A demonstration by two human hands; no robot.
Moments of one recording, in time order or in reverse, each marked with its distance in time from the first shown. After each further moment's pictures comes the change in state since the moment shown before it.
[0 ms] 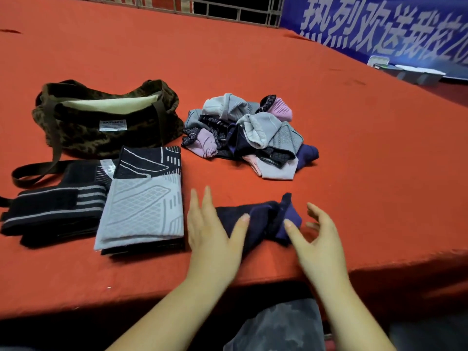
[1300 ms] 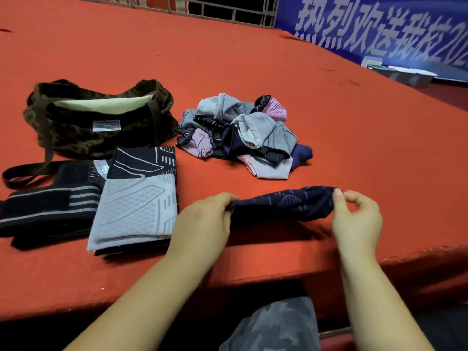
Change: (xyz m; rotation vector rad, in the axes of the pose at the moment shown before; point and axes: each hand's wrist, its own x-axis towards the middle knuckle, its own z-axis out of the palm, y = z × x) left_hand 0.025 0.014 -0.028 0.326 -0.124 0.311; right_hand 0.054 0.010 -0.035 -0.042 0.451 -0.012
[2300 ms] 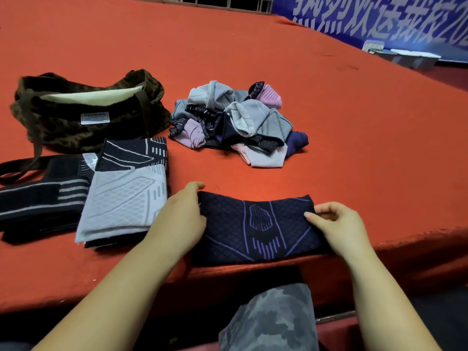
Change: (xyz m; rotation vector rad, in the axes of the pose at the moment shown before) left_hand 0.006 -0.022 0.005 -0.008 -0.209 -0.261; right_hand -0.009 0.031 -0.011 0.031 -0.564 0.205
